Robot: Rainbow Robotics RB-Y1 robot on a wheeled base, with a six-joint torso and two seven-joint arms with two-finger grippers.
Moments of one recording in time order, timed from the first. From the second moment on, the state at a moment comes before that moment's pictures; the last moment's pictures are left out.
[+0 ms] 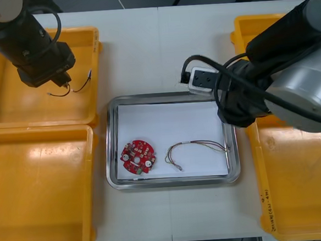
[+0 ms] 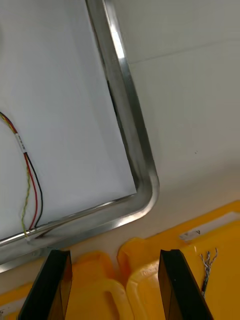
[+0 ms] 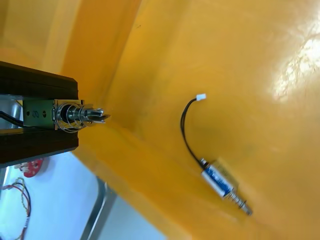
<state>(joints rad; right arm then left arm) -0.58 -0.49 0.30 -2.31 -0.46 1.92 2.07 -0.95 0.75 -0.29 -1.44 0.91 1.76 -0.60</state>
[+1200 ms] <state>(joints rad) -0.64 -0.57 -0.19 -1.99 -0.48 1.92 2.05 -0.95 0.64 -0.61 -1.81 0.75 1.75 -0.60</state>
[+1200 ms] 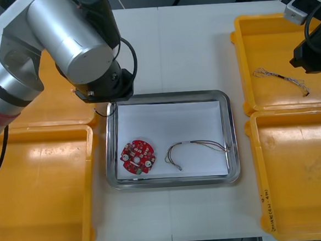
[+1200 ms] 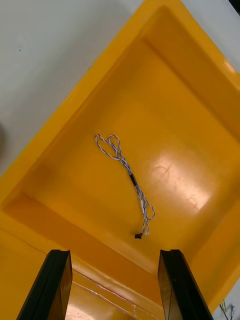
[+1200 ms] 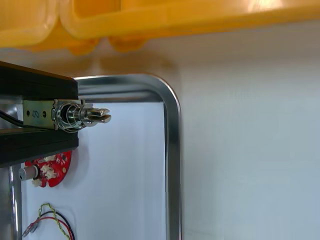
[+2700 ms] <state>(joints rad) -0.86 -0.59 -0.19 -1.34 -0.39 1.81 2.05 -0.95 0.58 -0.86 -1.57 0.71 1.48 -0.60</state>
